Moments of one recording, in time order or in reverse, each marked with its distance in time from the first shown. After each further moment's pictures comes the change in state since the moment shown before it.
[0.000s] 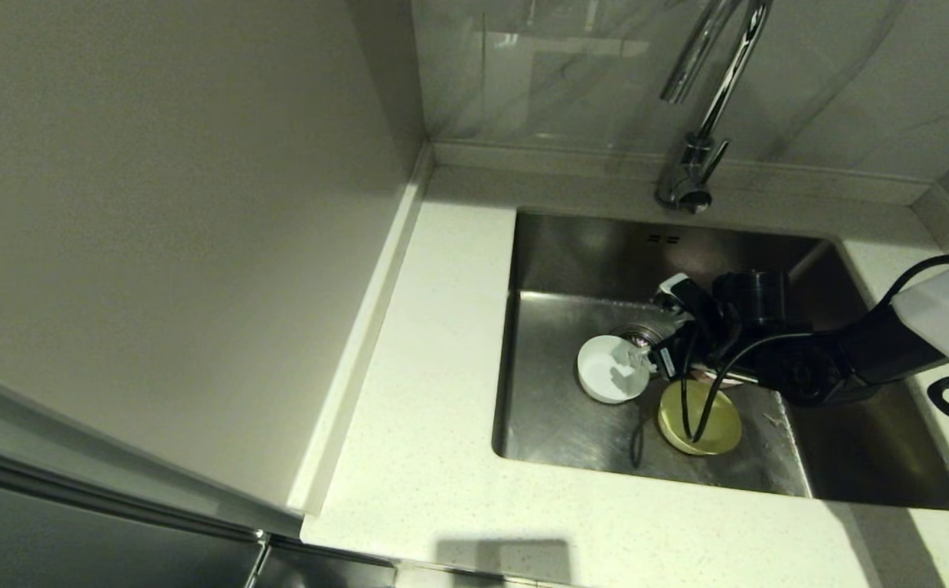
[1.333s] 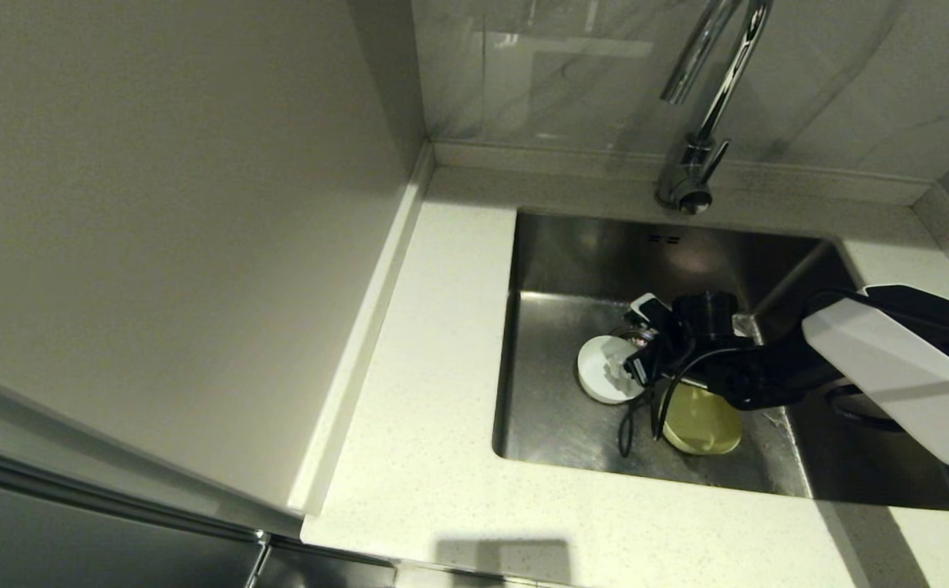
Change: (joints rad) left arm 0.000 0.000 0.000 0.000 0.000 0.000; right arm 0.006 0.239 -0.223 -0.001 -0.047 -0.025
